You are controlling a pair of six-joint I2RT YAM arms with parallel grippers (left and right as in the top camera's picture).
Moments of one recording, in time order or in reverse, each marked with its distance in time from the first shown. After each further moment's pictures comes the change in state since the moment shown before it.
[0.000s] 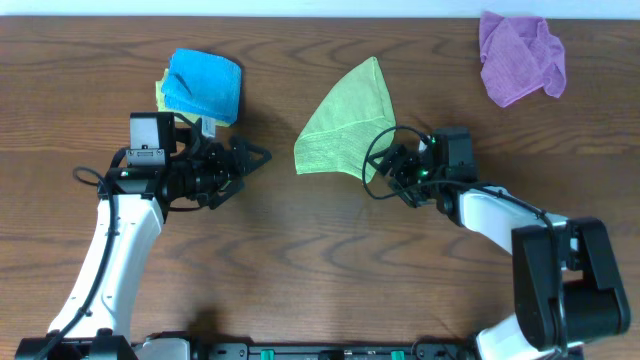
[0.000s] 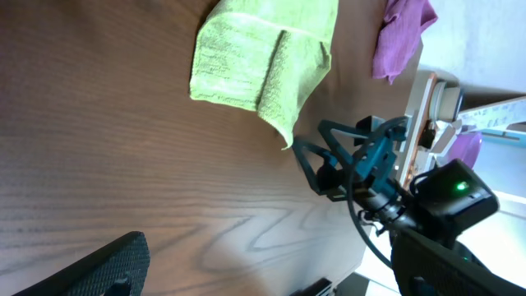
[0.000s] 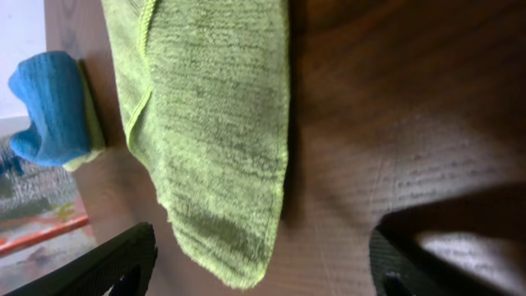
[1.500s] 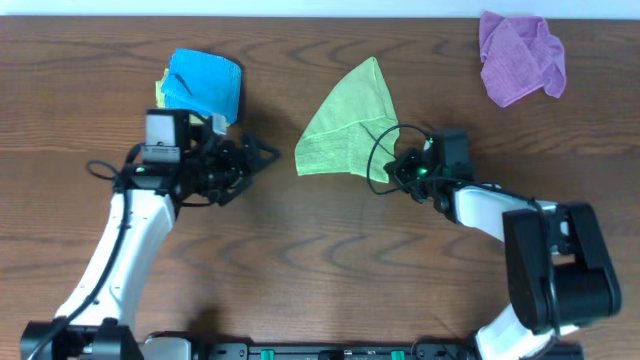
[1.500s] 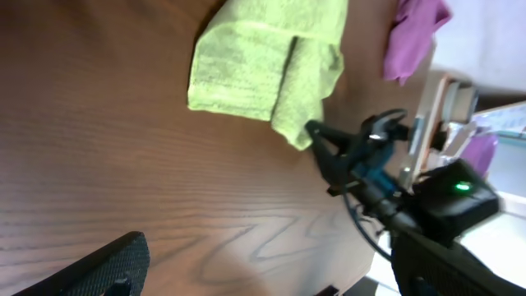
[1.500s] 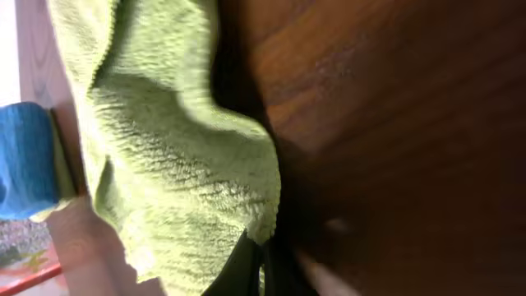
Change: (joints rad) left arm -0.081 0.043 0.000 0.056 -0.065 -0.061; right arm -0.010 0.053 0.001 0.062 0.119 0.008
